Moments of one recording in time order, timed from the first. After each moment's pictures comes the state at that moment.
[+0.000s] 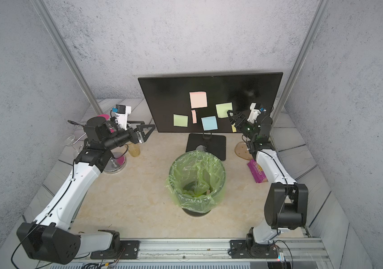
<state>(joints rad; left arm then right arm) -0.17 1.29 1.30 -0.13 0.66 -0.29 0.01 1.59 1.28 0.30 -0.55 0.83</state>
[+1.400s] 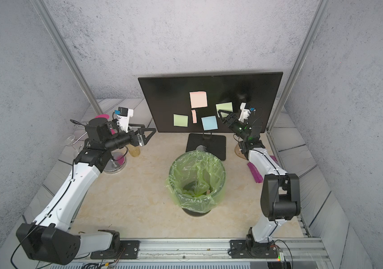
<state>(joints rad) -0.17 1.29 1.30 -0.21 0.66 -0.23 0.07 1.68 1.28 0.49 -0.60 0.94</state>
